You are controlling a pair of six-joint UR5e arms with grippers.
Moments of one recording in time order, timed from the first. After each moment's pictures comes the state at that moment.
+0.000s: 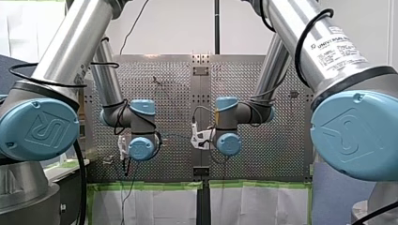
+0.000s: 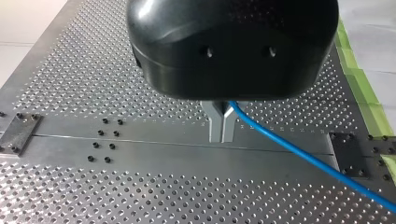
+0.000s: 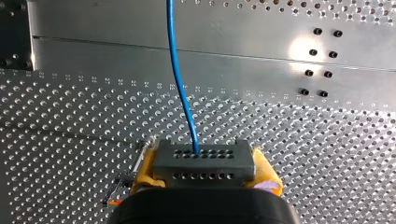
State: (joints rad) left arm -0.55 -1.99 -2.39 -1.89 -2.15 -1.62; right arm 2.37 -1.00 2.02 -1.04 1.83 1.47
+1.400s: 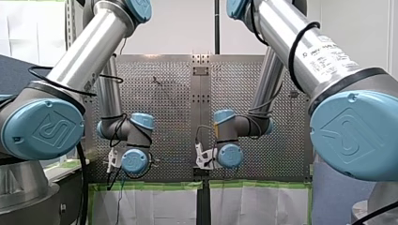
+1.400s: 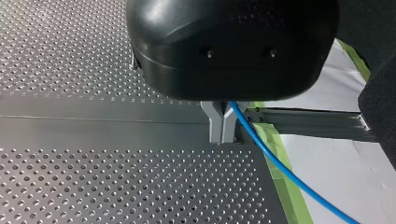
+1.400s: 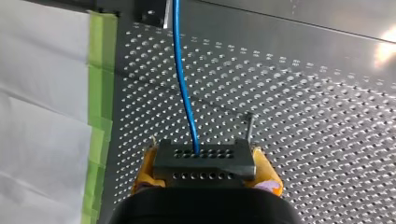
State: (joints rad) left arm -0.49 -2.15 -2.39 -1.97 -2.15 -1.54; right arm 2.37 -0.89 1.99 -0.86 1.93 1.46
